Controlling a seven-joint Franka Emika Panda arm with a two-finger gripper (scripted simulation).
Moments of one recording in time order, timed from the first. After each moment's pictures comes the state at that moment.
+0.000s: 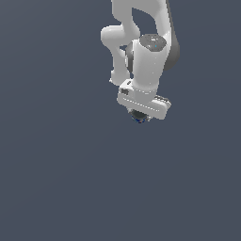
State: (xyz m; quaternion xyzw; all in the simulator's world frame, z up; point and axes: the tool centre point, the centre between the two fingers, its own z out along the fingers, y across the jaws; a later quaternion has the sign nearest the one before) arm -0.047 0.082 0.204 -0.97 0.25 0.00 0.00
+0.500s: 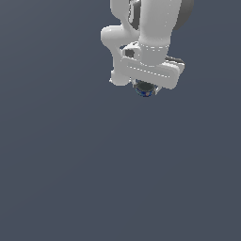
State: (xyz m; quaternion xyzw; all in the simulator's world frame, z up) arm -0.086 0.094 0.315 -0.97 0.25 0.00 0.00
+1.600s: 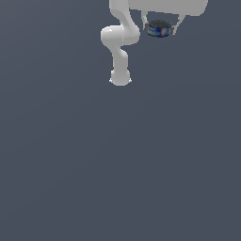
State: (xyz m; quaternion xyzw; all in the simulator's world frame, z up) arm -0.140 0.116 0.491 -0.97 0.25 0.00 0.00
